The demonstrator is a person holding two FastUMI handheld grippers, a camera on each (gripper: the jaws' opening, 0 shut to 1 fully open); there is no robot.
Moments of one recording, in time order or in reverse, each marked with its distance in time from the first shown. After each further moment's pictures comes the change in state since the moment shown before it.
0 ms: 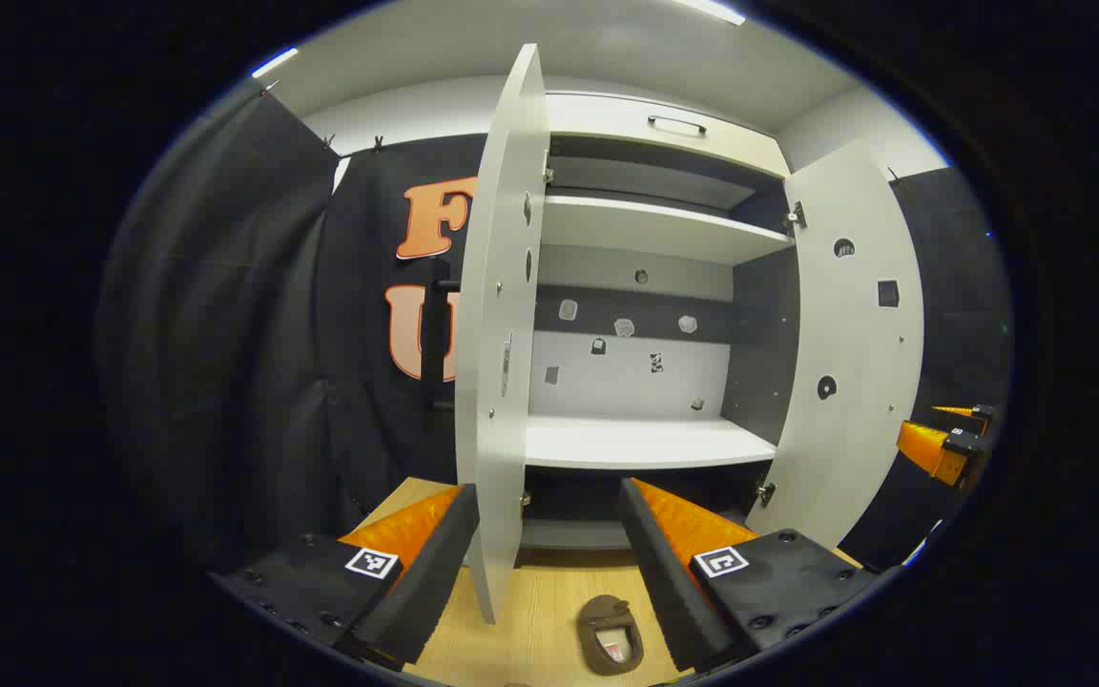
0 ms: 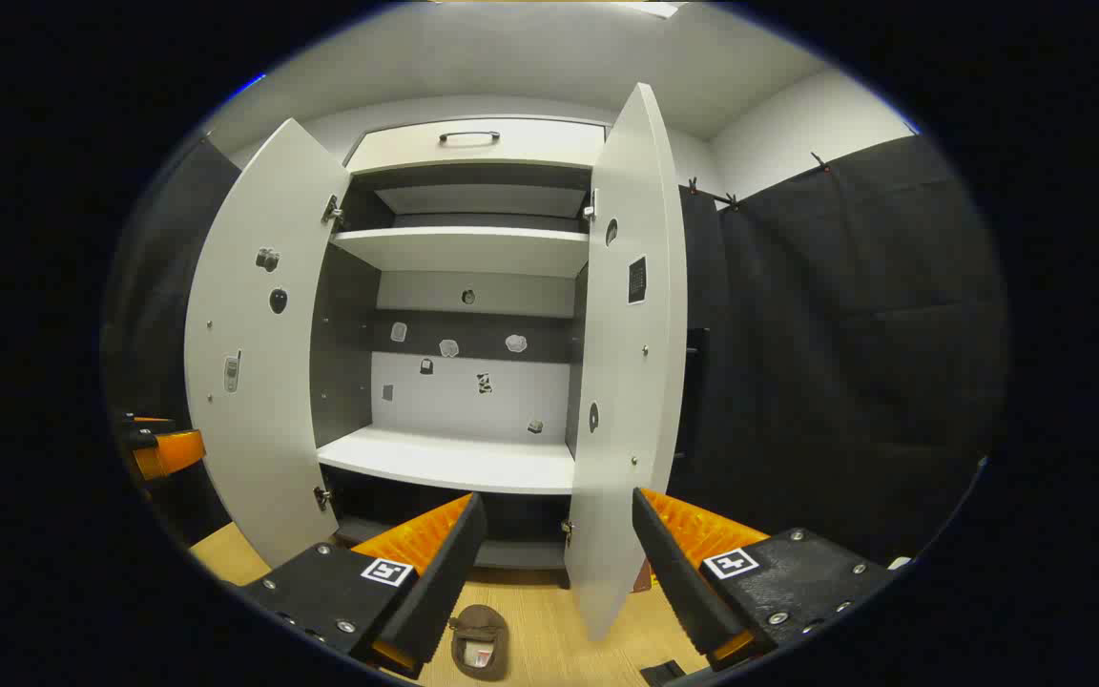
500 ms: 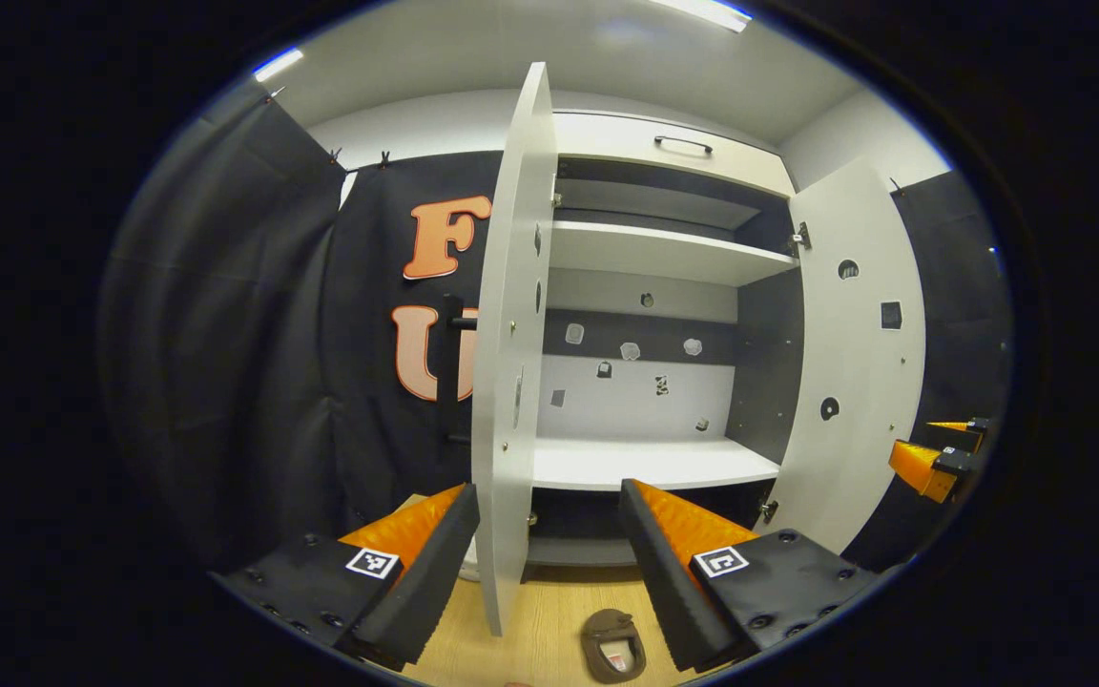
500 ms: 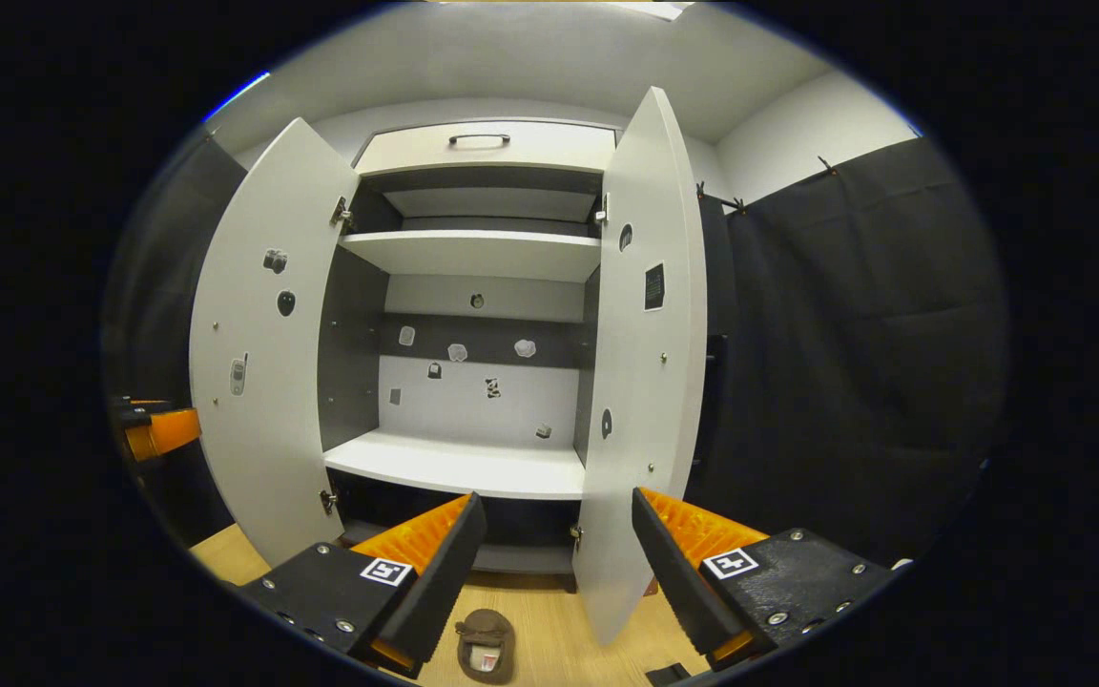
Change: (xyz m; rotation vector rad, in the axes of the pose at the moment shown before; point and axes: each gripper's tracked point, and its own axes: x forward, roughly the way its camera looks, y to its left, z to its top) left arm -0.001 0.002 0.024 0.006 -0.063 0.000; right arm 0.005 0.015 0.003 -0.001 -0.015 0.021
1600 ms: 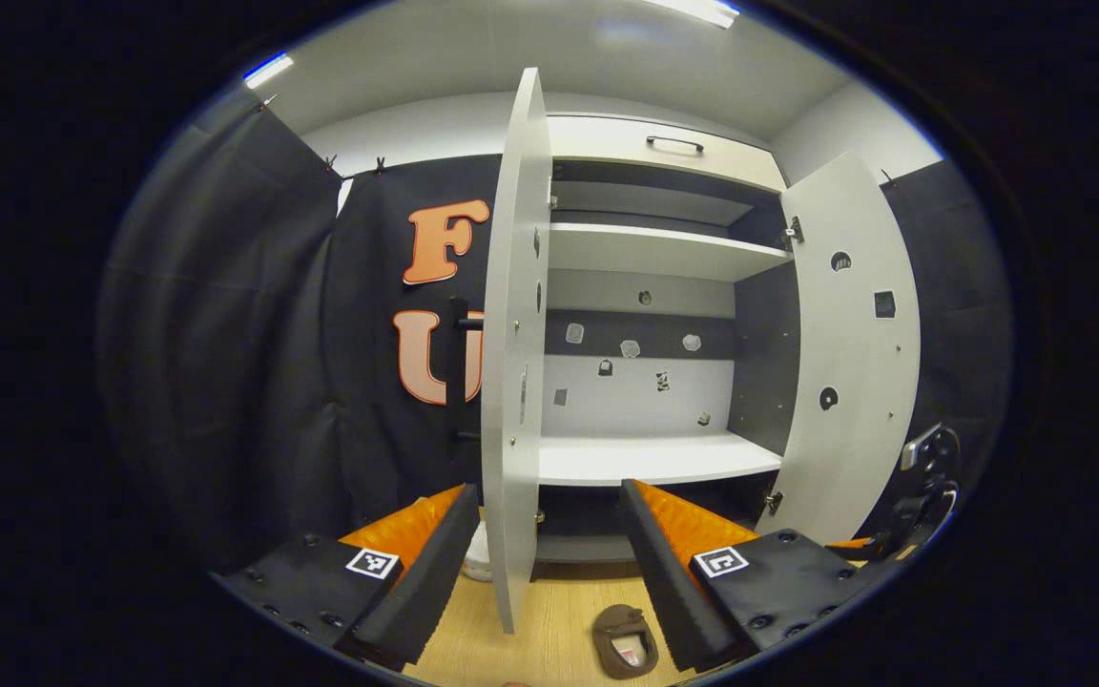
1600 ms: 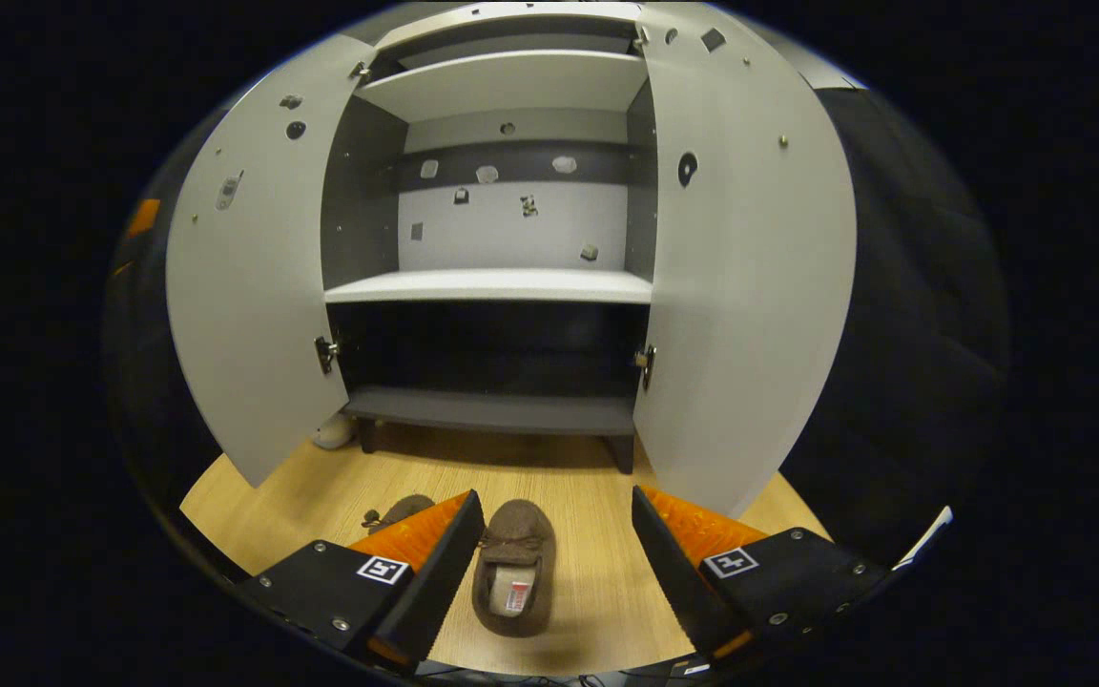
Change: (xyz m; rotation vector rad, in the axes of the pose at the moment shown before) left arm -0.013 0.010 -0.008 0.019 0.010 0.013; right arm 0.034 0.053 -0.267 0.053 0.469 0.101
